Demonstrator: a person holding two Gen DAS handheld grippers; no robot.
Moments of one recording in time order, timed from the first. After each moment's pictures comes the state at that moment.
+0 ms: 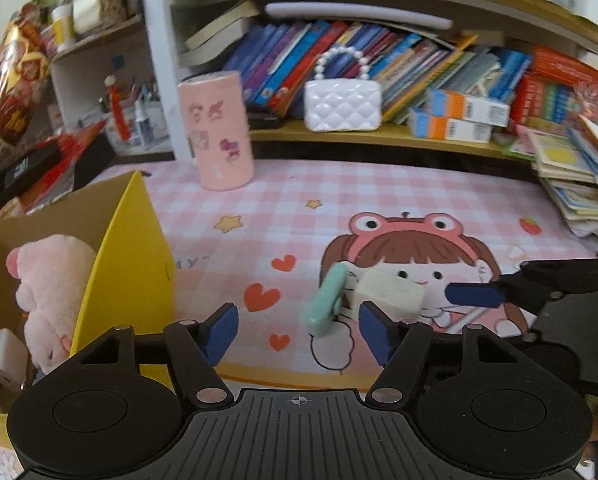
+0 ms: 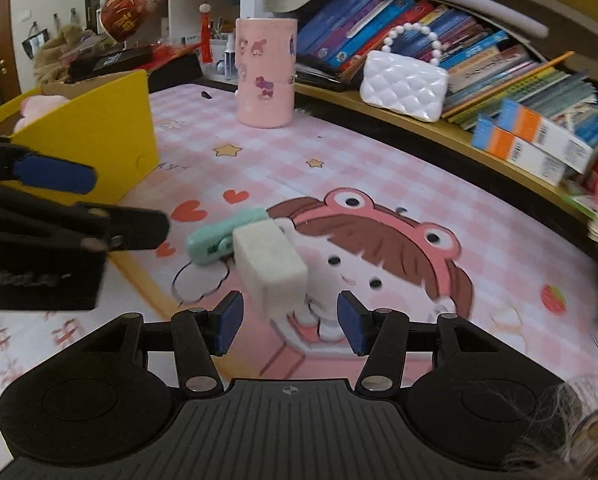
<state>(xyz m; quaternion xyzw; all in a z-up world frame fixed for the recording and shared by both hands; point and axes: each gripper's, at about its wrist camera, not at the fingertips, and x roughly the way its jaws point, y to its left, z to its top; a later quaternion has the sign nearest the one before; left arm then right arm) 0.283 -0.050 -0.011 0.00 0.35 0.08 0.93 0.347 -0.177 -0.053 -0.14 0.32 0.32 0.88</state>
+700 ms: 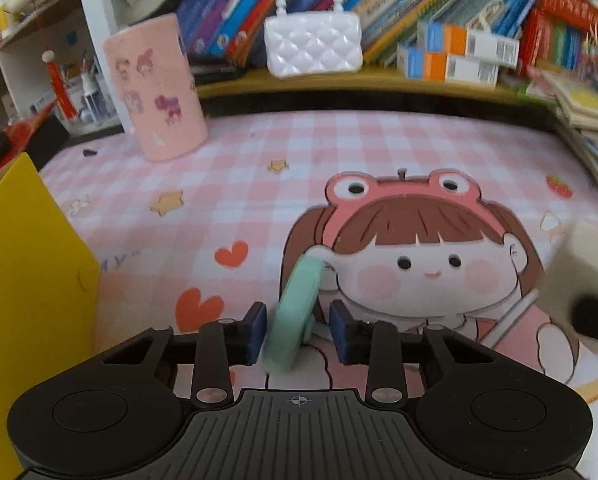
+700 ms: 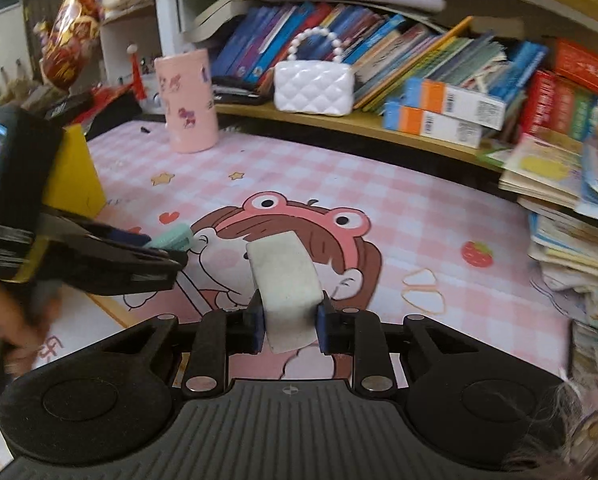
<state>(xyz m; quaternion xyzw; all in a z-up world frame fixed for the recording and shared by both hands) 0.361 -0.066 -0.066 0.03 0.41 0.05 0.91 0.334 -0.254 -0.025 -0.06 0.33 0.25 0.91</state>
